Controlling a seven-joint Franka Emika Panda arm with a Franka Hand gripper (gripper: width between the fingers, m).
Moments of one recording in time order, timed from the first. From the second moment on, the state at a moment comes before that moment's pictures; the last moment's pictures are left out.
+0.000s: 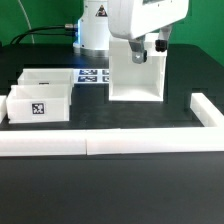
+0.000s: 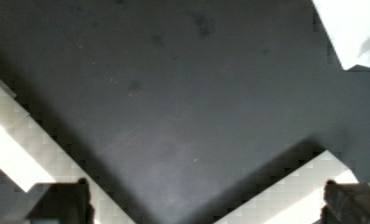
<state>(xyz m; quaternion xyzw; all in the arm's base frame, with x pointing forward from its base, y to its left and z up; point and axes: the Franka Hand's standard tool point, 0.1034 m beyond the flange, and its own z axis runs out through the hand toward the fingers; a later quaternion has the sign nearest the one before) 0.564 0.055 0.114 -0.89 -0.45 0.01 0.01</state>
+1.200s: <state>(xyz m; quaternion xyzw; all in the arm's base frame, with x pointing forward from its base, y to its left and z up) 0.508 0.075 0.150 -0.97 -0.23 -0.01 -0.01</state>
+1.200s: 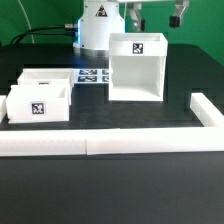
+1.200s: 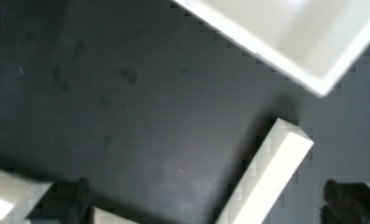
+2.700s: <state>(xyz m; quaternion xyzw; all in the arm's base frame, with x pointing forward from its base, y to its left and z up) 0.406 0.103 0.115 -1.00 0.03 0.00 0.01</state>
